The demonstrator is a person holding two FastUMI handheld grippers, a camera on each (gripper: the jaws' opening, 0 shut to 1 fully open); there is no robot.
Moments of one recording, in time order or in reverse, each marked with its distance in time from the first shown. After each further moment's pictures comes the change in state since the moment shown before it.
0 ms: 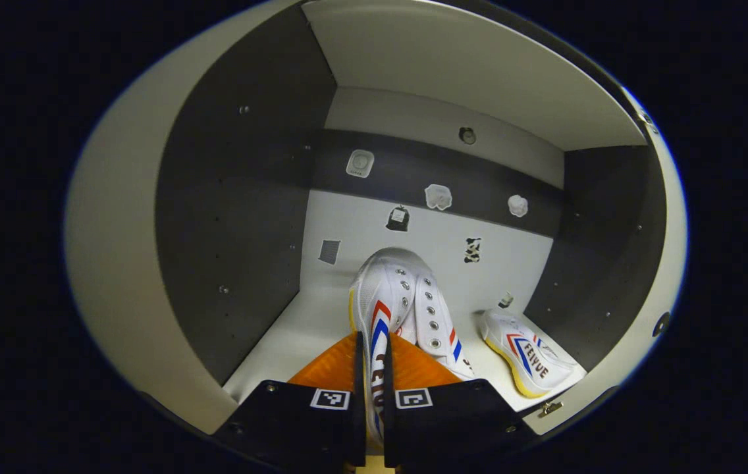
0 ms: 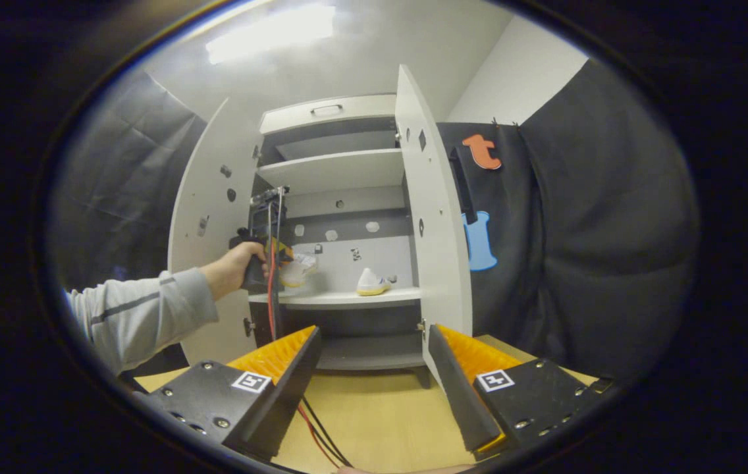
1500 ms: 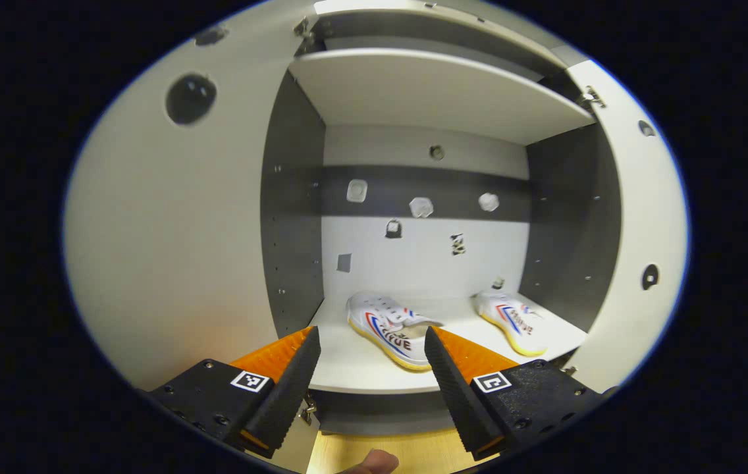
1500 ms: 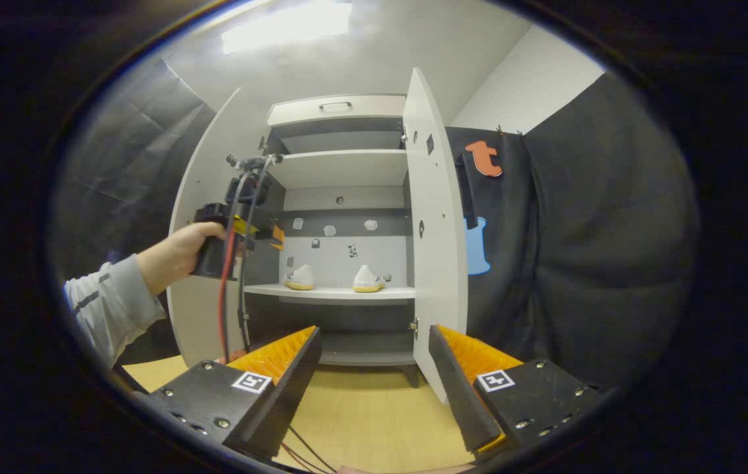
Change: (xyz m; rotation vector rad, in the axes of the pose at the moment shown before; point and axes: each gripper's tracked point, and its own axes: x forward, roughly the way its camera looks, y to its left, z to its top) left arm -0.160 -0.005 0.008 0.221 -0.123 -0.039; right arm -0.012 -0.008 0.004 -0.072 0.009 -0.054
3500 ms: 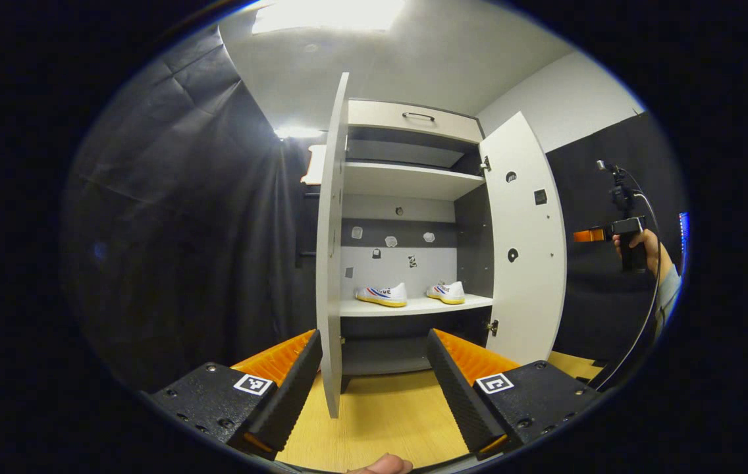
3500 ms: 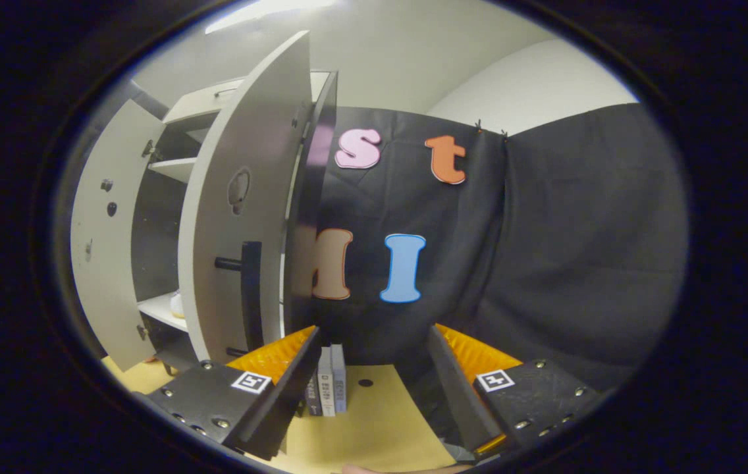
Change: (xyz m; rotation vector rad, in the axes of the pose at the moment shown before) left arm -0.331 0.051 -0.087 -0.005 -0.210 -0.086; right arm 0.166 -0.245 0.176 -0.125 0.134 -0.124
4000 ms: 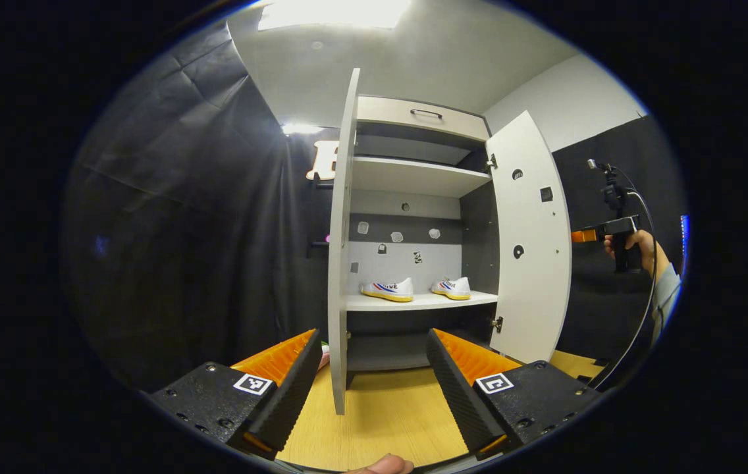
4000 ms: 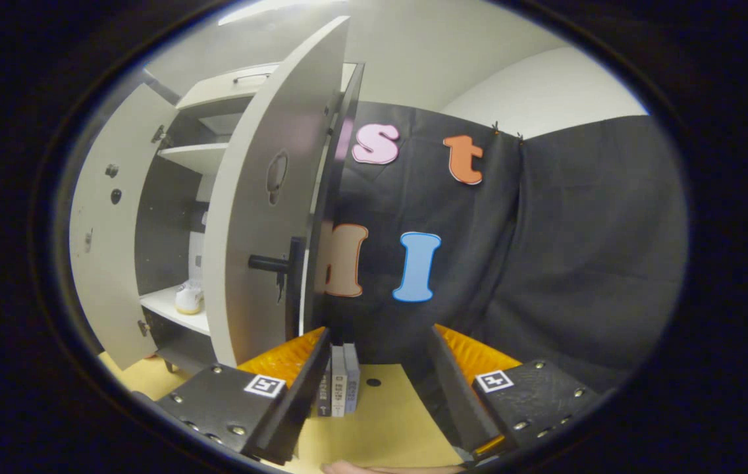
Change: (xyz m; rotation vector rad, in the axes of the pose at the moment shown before) left arm -0.001 0.012 -0.010 -0.013 0.006 0.008; right arm 0.017 0.061 -0.007 -0.028 0.025 -0.020
